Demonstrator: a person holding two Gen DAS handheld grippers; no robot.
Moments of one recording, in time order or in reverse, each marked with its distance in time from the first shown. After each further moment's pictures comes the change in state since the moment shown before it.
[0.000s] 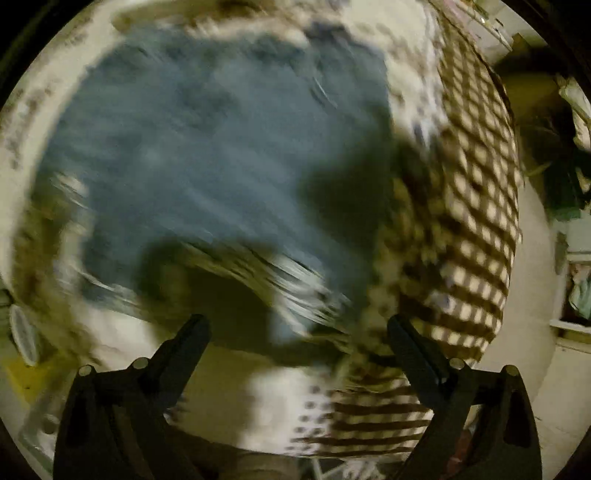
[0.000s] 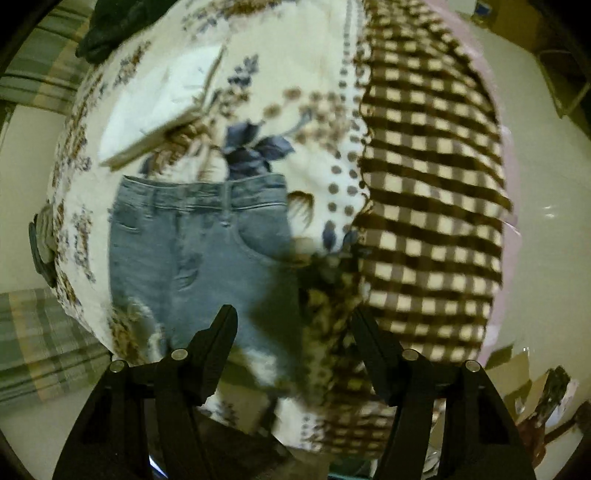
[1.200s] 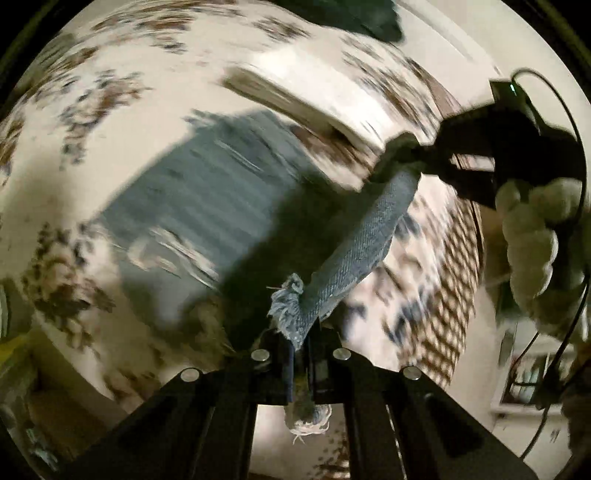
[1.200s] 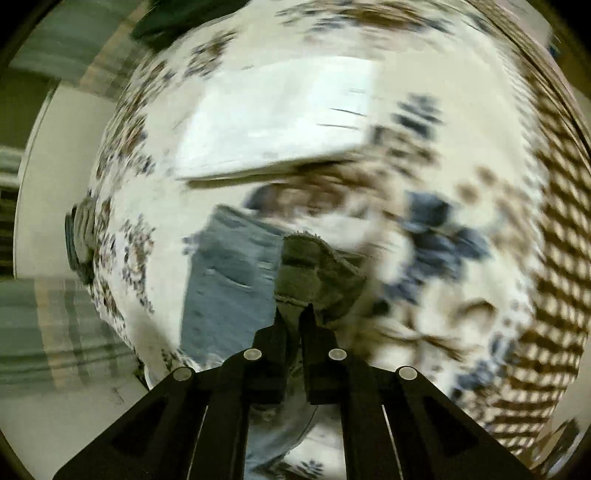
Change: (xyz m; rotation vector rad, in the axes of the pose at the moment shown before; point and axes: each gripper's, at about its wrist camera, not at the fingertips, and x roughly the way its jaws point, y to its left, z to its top) left arm -0.137 0.197 0.031 -0.284 -0.325 -0.202; right arm 0.023 0.219 0.074 -0.146 -0.053 0.140
